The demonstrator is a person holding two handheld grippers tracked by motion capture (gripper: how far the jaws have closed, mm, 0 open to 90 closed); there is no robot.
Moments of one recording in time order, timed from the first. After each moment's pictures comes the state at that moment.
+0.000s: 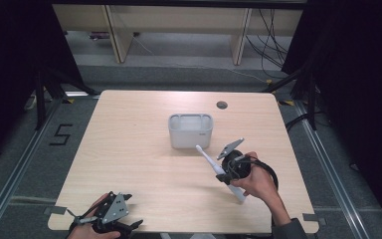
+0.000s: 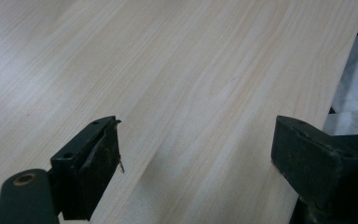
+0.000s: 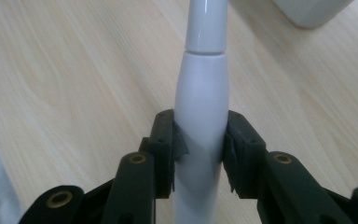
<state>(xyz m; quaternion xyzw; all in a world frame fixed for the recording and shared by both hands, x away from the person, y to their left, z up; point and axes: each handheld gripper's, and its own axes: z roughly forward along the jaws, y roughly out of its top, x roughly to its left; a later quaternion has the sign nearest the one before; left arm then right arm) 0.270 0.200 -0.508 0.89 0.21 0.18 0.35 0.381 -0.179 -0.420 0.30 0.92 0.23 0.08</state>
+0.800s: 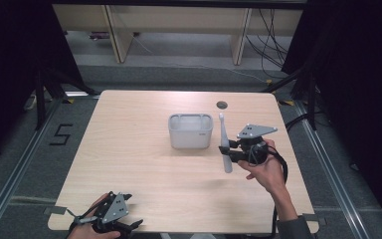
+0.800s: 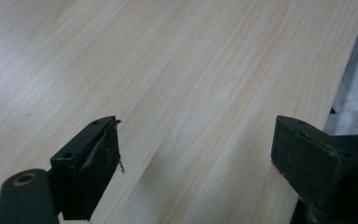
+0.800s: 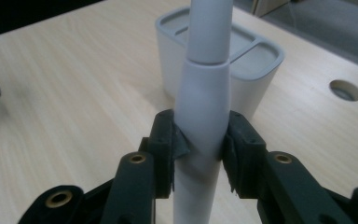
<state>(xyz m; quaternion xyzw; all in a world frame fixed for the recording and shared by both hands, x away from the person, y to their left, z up) 0.269 0.200 -0.508 0.89 0.21 0.18 0.35 0.396 -0.209 -0.384 0.32 0.83 0.43 0.16</state>
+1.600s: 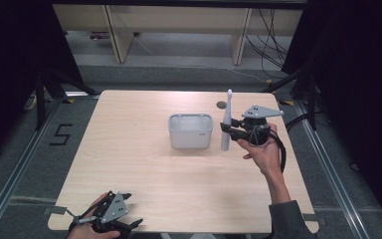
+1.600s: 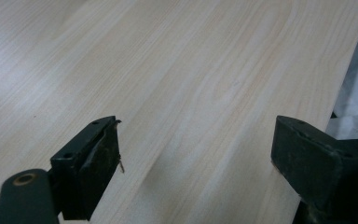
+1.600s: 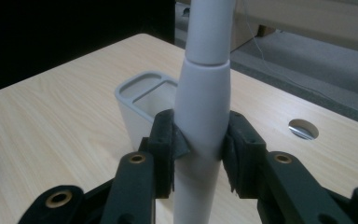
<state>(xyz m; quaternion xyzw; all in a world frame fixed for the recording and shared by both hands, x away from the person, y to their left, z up) 0.270 0.202 -0.506 0.89 0.21 0.19 0.35 0.431 -0.209 -0.360 0.35 0.78 0.48 0.21</state>
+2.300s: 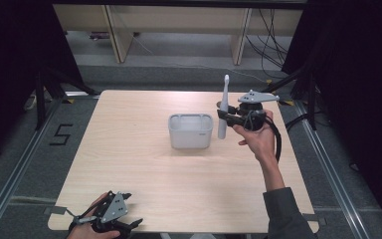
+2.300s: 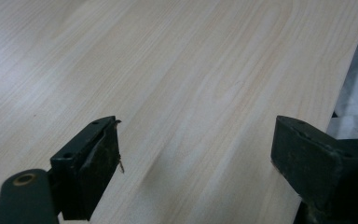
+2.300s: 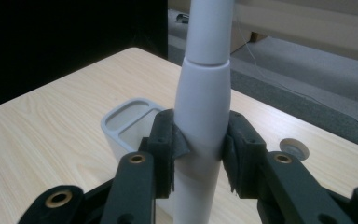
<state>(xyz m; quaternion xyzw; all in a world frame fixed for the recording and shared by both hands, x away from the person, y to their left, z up) 0.270 0.201 -0.508 0.89 0.21 0.19 0.36 0.457 -0.197 -0.338 0.36 0.77 0.48 0.22</state>
